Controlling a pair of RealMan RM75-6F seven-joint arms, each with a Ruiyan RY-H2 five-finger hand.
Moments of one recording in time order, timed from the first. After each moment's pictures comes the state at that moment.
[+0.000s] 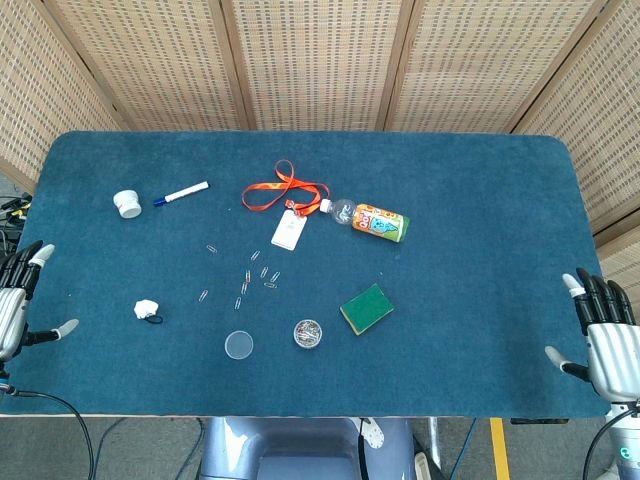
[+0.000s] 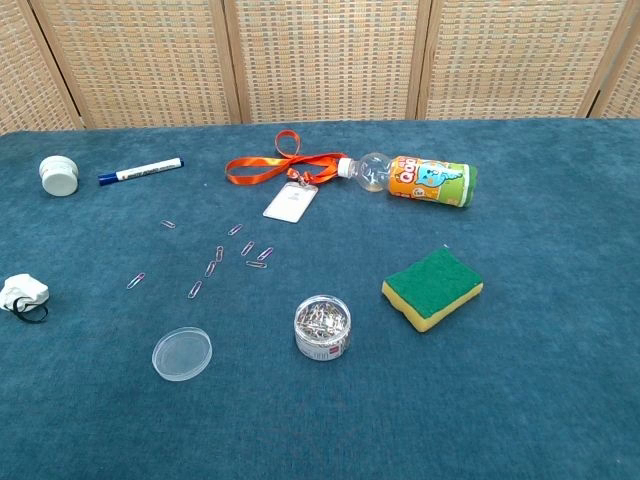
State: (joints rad) left arm -0.22 -1.08 -0.06 -1.61 1.37 1.40 -0.12; right arm 0.07 -1.06 0.10 -1.70 -1.50 1.54 -0.10
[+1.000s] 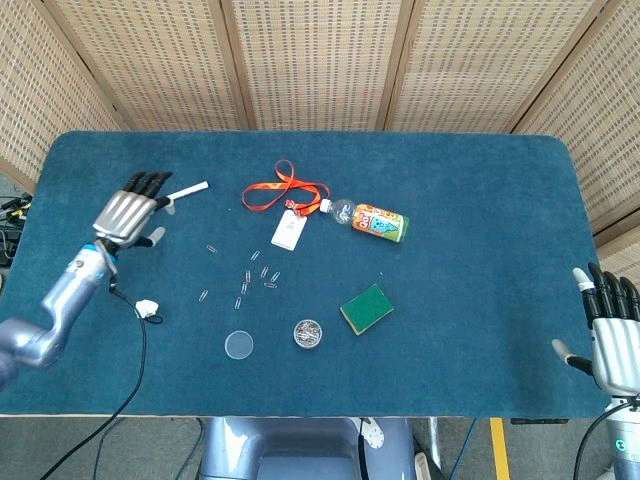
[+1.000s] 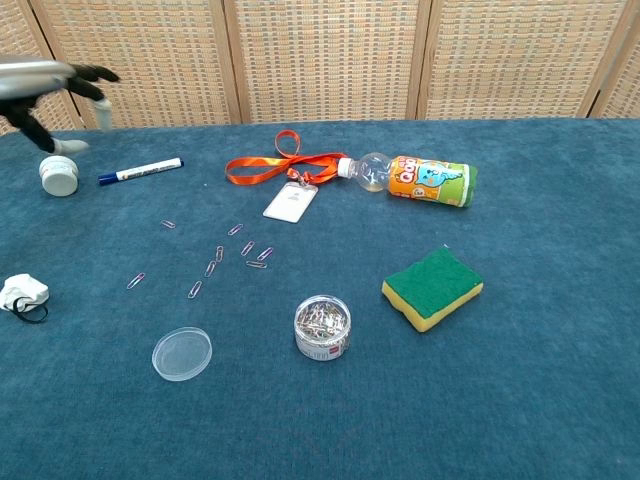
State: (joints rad) left arm -0.80 -1.41 -0.17 -0.94 1.45 0.76 -0.16; right arm 0.07 -1.09 0.13 -1.70 -1.44 1.54 -0.20
